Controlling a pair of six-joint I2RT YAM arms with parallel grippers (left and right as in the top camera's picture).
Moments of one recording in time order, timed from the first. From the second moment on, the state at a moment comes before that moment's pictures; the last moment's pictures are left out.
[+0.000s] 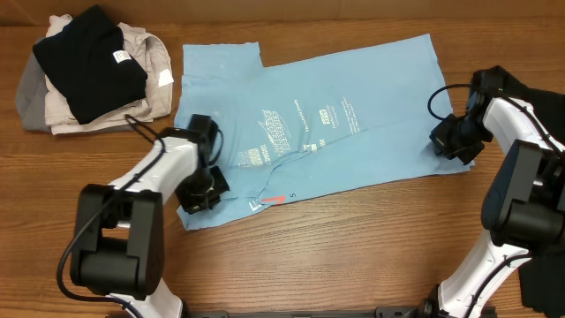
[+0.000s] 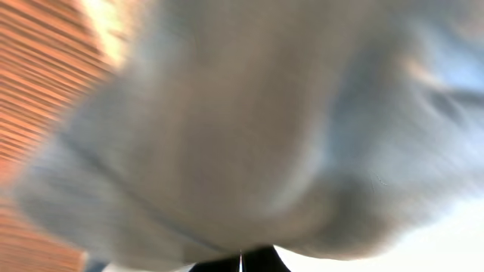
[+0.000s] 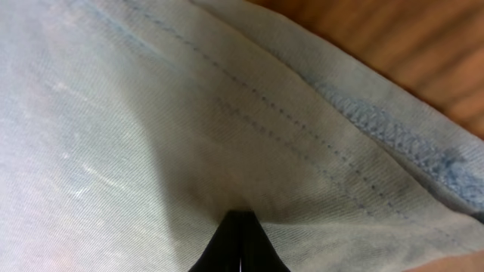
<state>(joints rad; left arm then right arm) -0.15 1.82 1.06 -0.96 0.04 -0.67 -0.26 2.08 1.44 -0.91 -0.09 0.58</state>
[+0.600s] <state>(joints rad) -0.07 1.82 1.06 -0.94 0.00 -0.61 -0.35 2.08 1.43 -1.09 -0.07 0.67</state>
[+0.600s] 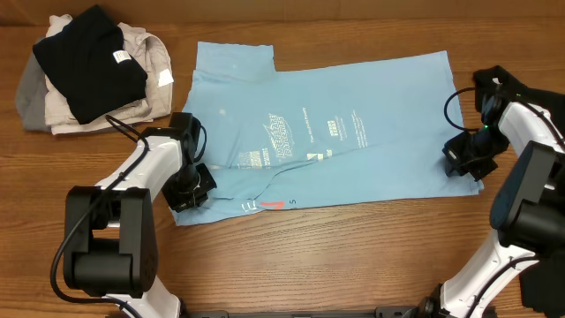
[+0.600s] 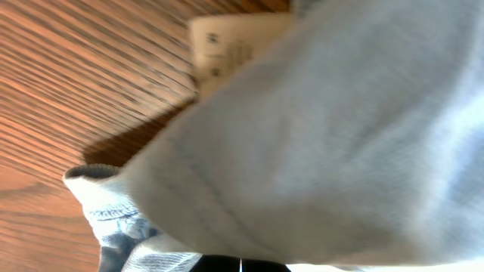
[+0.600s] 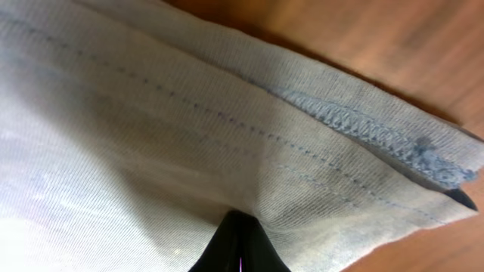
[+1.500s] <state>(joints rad) -0.01 1.82 1.06 -1.11 -0.16 -0.60 -0.36 1.75 1.28 -1.26 0.03 0.75</state>
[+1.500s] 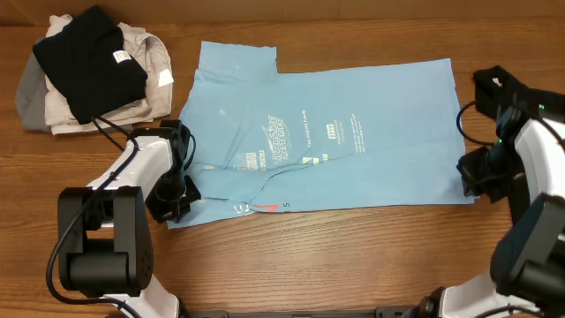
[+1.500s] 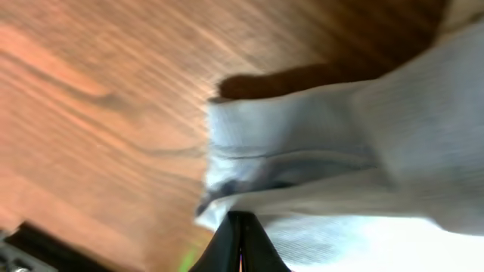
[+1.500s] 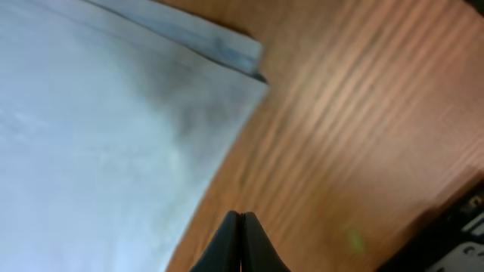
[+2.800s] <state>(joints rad) -0.12 1.76 1.04 -0.96 0.04 -0.50 -0.27 1.71 0.98 -0.79 -0.16 0.55</state>
